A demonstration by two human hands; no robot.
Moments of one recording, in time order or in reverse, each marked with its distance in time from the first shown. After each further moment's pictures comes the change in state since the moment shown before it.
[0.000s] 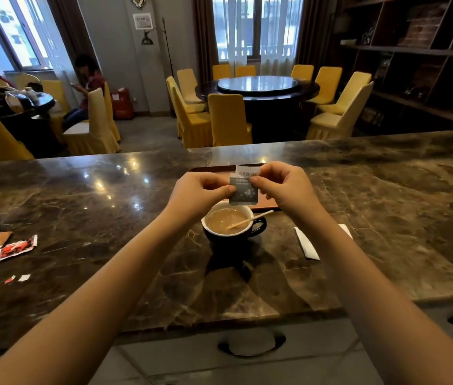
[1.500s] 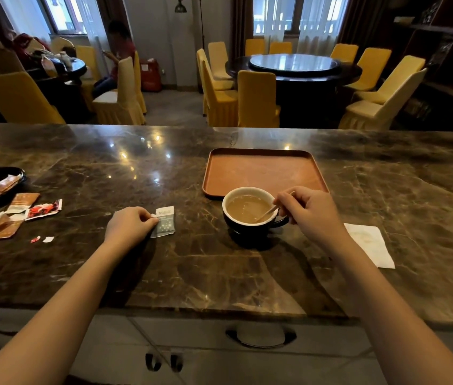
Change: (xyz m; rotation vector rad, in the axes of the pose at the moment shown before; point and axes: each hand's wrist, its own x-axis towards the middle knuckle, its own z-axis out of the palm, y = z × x) left_hand -0.040 -0.165 -0.070 0.578 0.160 -0.511; right_hand -0.016 0.040 0.013 -0.218 -0.092 0.075
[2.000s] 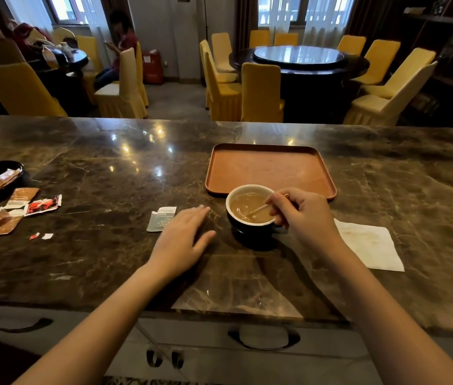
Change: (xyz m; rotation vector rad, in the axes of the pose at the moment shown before) left_hand -0.048 0.049 0.041 0.016 -0.026 0.549; right_hand -0.003 -0.006 0.018 0.089 -0.030 0.002
